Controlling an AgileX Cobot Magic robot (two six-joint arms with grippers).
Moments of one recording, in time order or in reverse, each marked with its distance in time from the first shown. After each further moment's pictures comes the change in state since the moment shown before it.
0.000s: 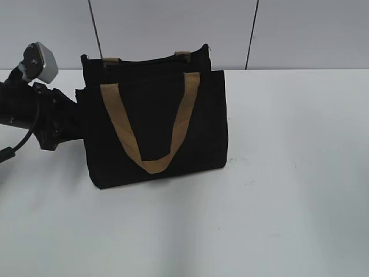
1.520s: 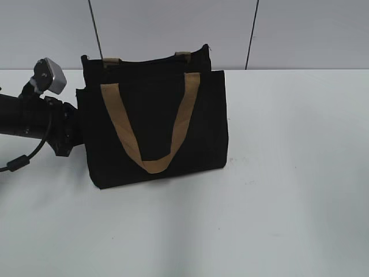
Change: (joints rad) left arm 0.001 0.127 -0.001 -0.178 0.031 0.138; right arm 0.000 0.000 0.000 0.000 0.004 0.000
